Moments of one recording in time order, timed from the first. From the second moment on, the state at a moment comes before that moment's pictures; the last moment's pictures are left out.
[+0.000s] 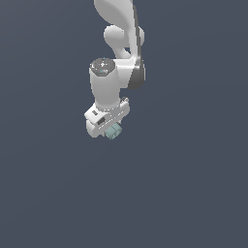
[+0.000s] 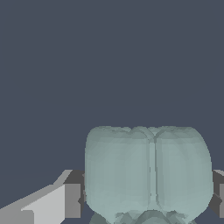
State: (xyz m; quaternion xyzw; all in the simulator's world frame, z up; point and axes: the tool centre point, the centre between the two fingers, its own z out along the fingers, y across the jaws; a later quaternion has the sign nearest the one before) arm -0.034 -0.057 0.152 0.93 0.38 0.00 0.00
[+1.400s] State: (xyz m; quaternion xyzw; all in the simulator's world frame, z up) arm -0.144 -0.123 0.330 0.93 0.38 0.00 0.00
